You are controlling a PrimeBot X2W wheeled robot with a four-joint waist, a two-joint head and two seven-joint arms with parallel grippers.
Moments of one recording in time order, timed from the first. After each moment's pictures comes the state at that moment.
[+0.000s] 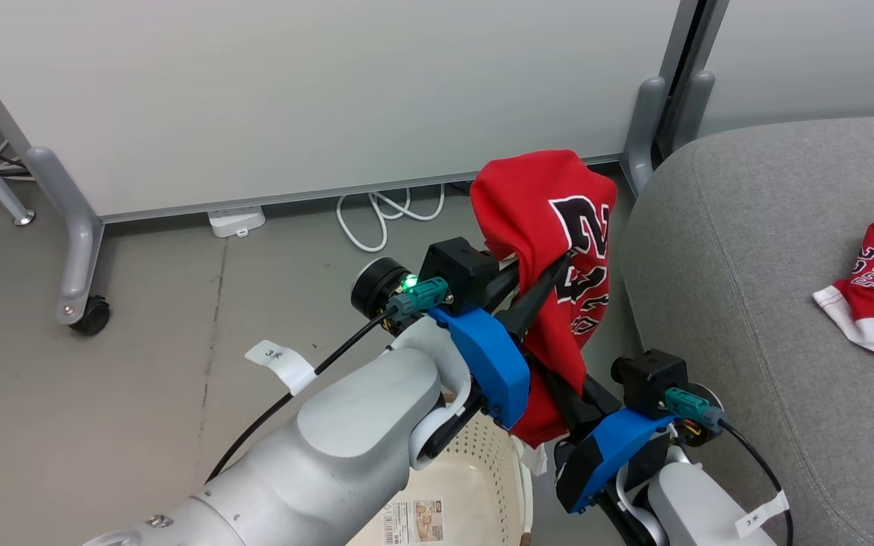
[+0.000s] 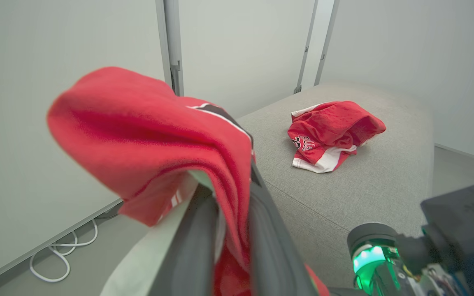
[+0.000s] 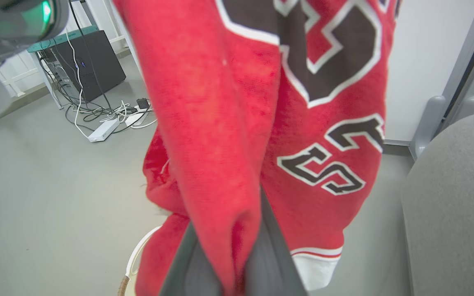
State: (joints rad) left arm -0.87 0.05 -1.21 0.70 -0.95 -0.06 -0.26; right arm -0.37 -0.05 0.39 0.56 0.30 0.13 -0.18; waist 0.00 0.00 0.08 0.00
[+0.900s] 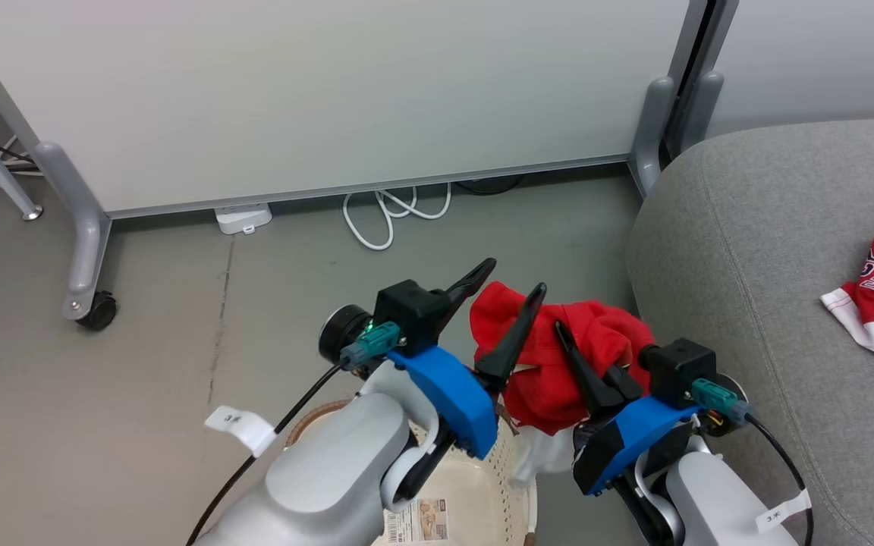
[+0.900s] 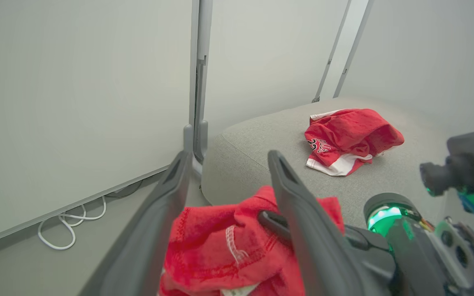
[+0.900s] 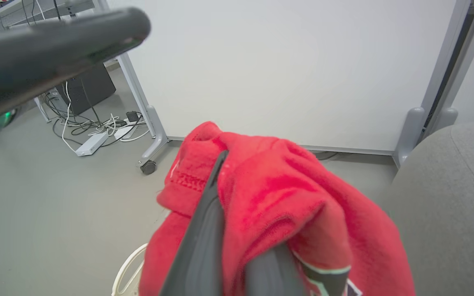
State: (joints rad) left arm -0.70 0.08 -1.02 0.62 -0.82 -0.06 -0.26; right arm -0.36 -0.05 0.32 0.54 0.27 0.13 -0.20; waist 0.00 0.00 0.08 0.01
